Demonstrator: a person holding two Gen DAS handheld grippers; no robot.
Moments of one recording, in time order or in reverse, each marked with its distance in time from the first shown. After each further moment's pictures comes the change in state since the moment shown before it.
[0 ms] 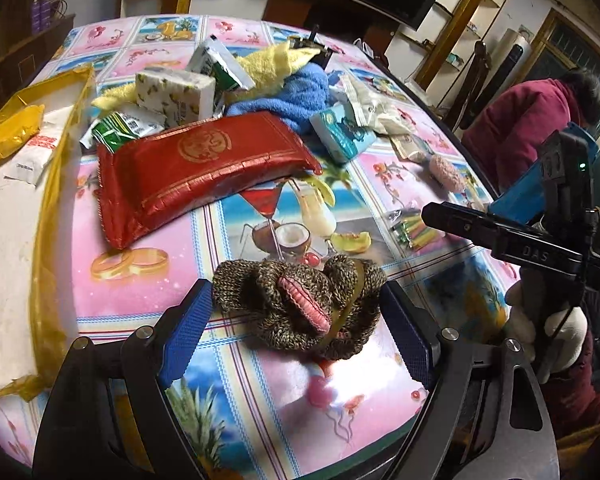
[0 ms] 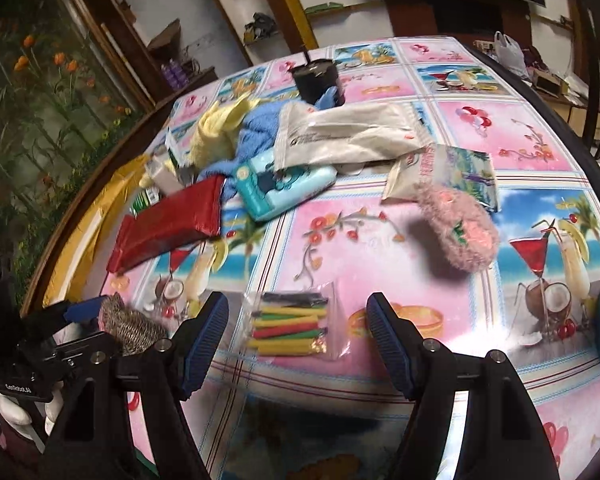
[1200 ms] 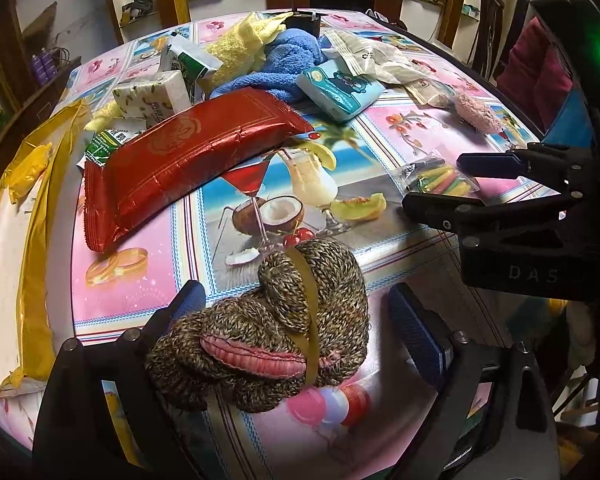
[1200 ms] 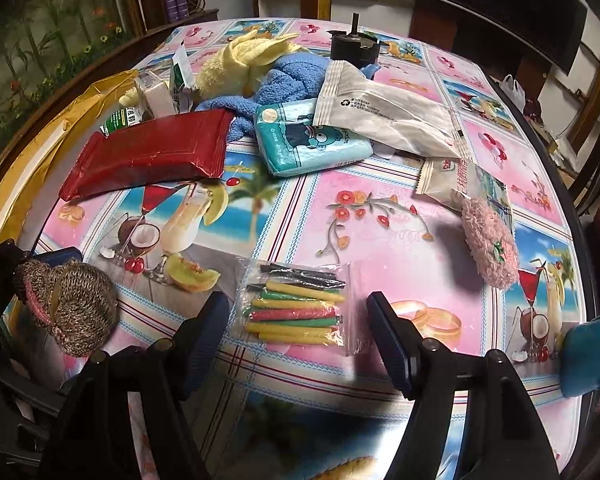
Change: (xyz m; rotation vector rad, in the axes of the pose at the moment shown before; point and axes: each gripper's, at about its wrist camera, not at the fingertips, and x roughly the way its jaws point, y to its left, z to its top) left arm 0.033 -0.043 -0.014 0.167 0.033 0.241; right arm 0.029 0.048 -0.009 -0.229 0.121 -0.246
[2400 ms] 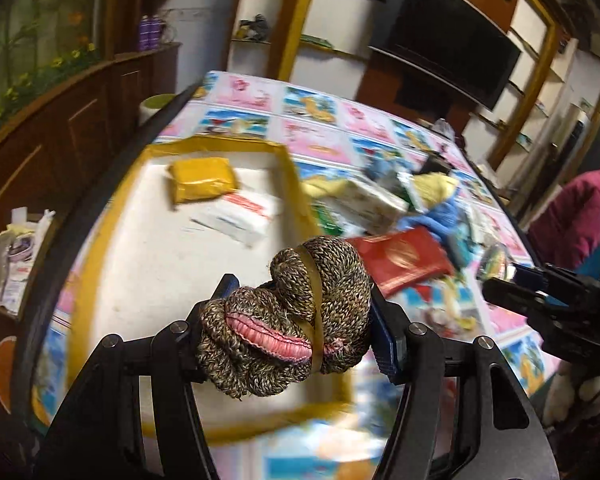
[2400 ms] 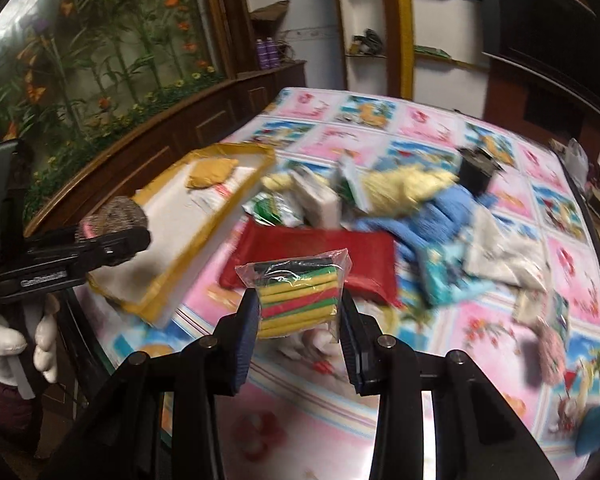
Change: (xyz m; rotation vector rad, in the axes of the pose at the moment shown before) left arm -0.093 0.197 -0.004 -0.391 -0.230 0.019; right arm -0.055 0.101 0.062 -0.144 -0.199 0.268
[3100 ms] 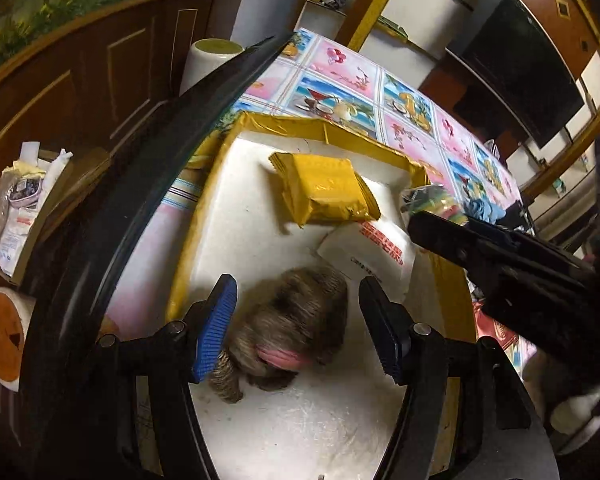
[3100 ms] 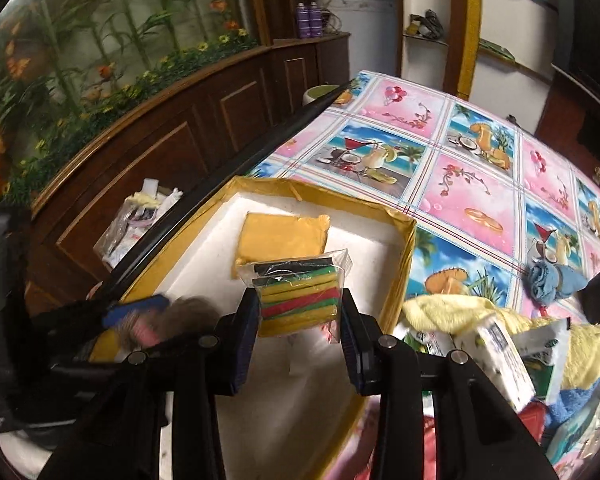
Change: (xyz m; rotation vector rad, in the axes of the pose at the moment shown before) left arm 0.063 0.112 0.036 -0.235 0.119 0.022; right arm 0.166 0.096 0.120 -0.041 0.127 0.030
